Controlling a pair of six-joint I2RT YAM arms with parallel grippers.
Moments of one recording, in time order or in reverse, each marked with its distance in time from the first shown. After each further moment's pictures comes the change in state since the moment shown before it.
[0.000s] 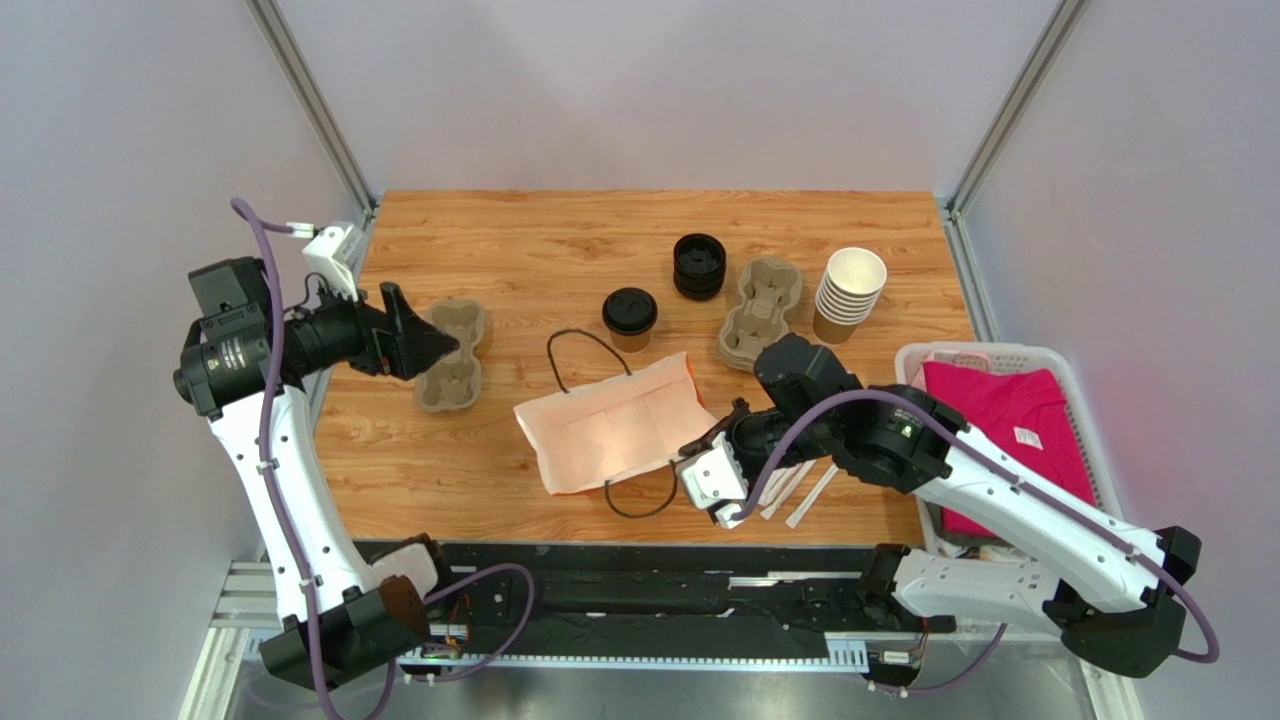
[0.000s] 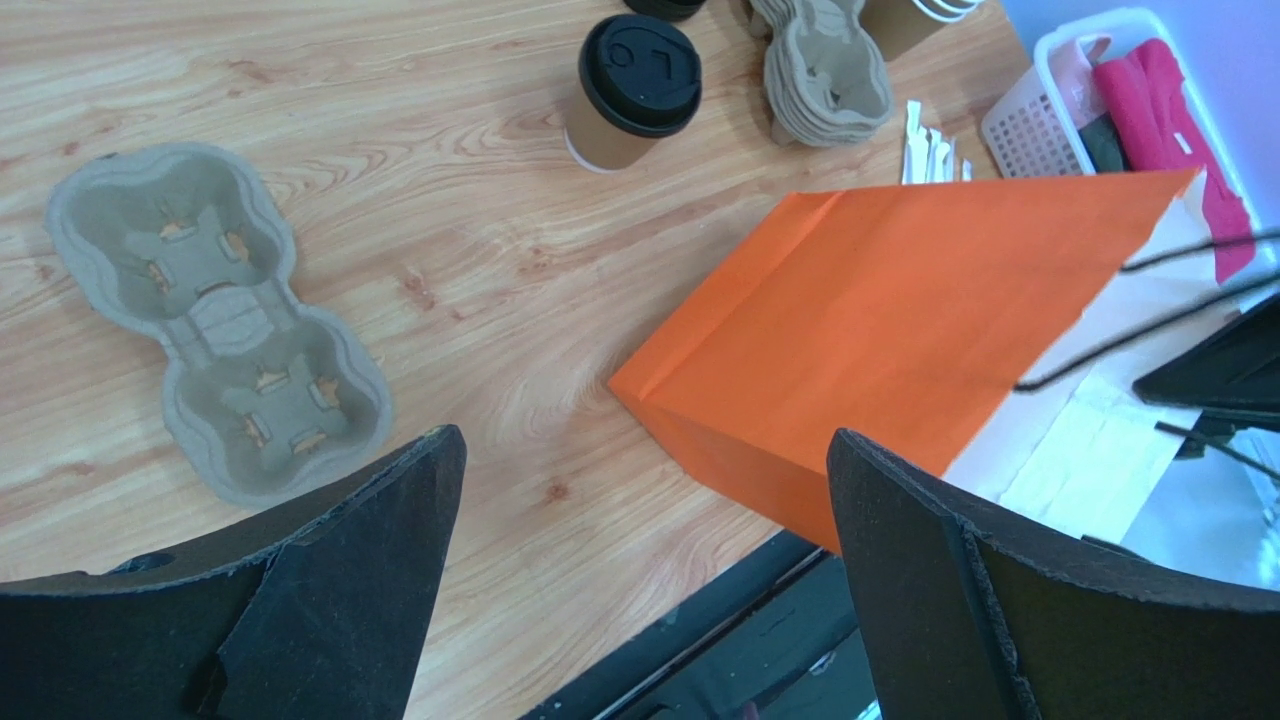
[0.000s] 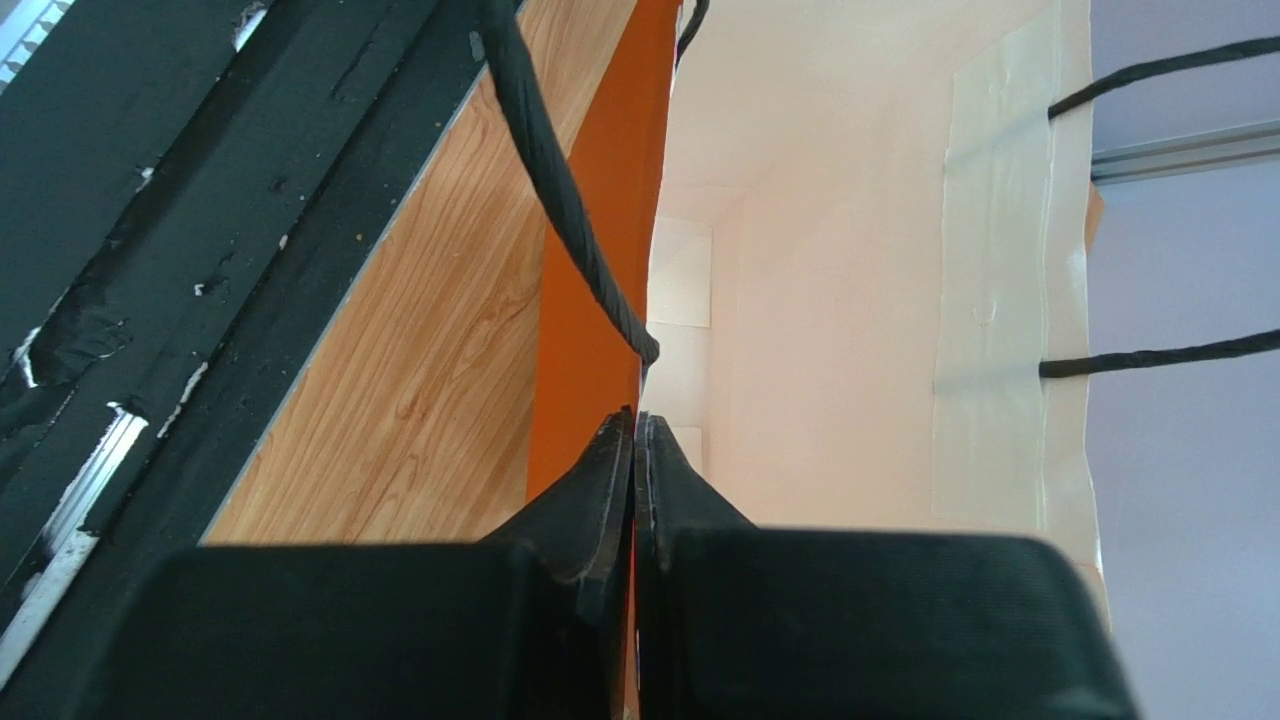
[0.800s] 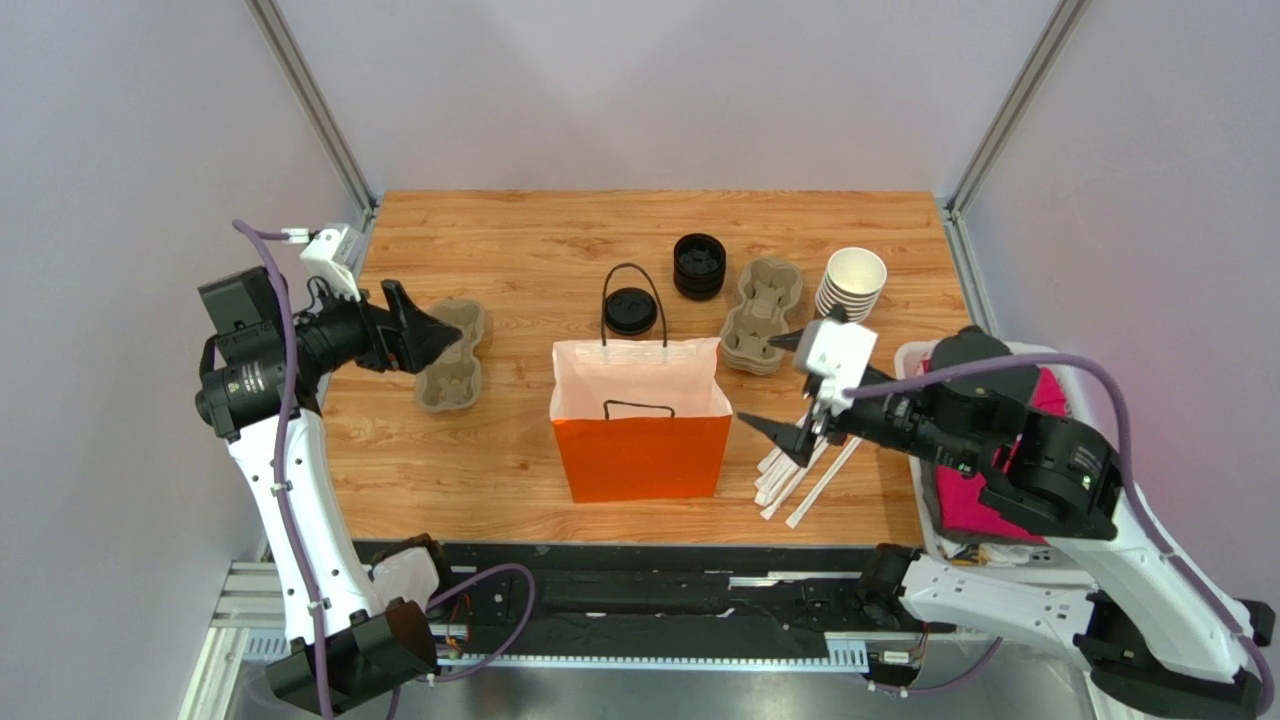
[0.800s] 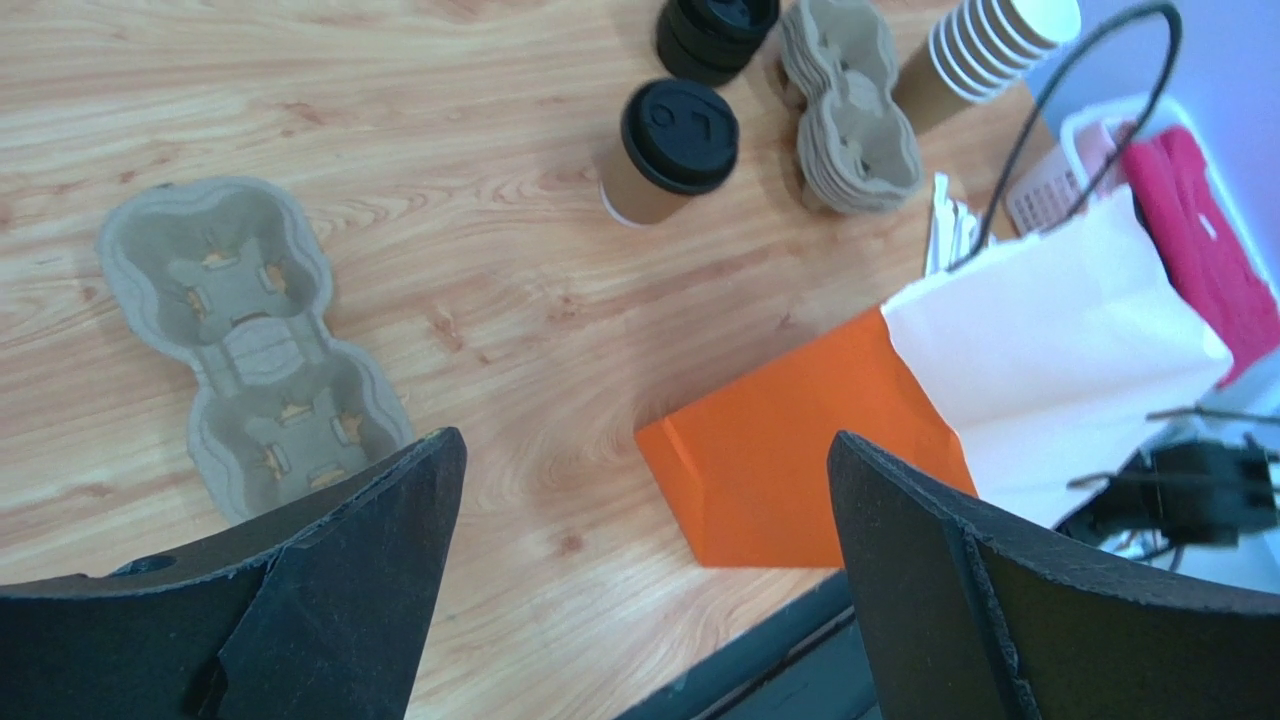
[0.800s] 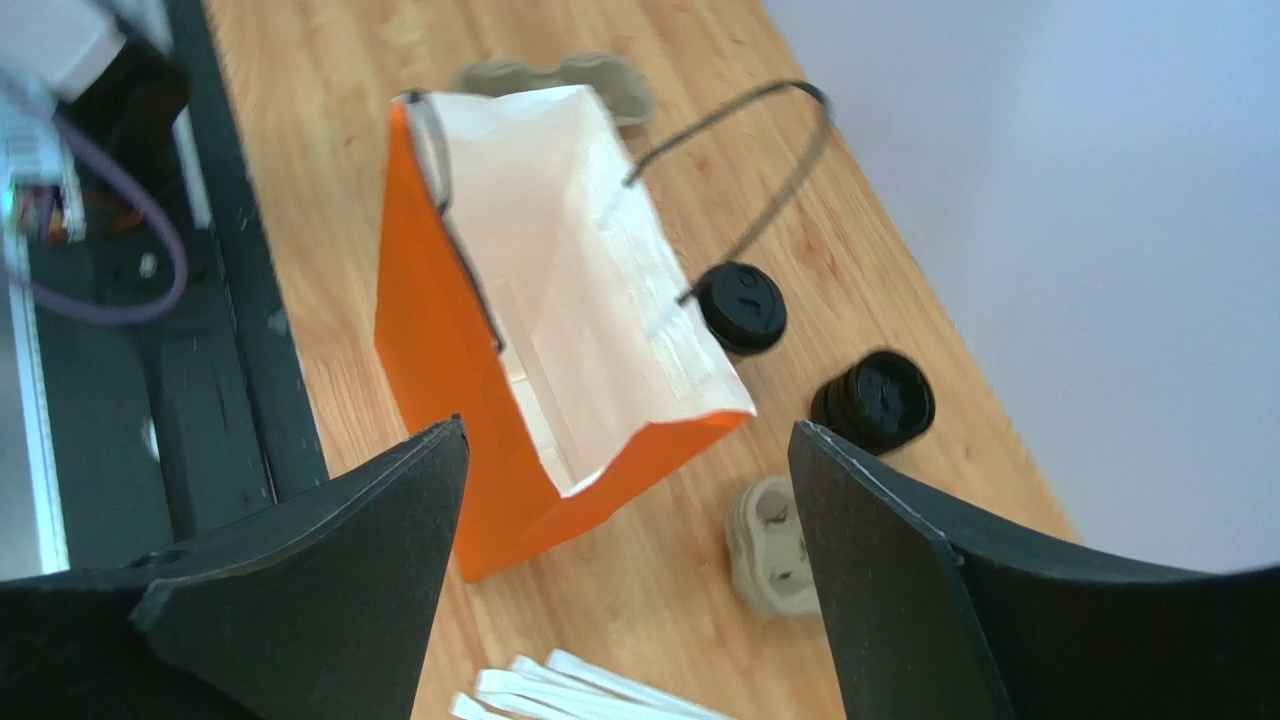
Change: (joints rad) left arm -0.030 -0.084 -0.131 0.221 -0.042 -0.176; right arm -0.008 -0.181 0.205 0.054 0.373 0.674
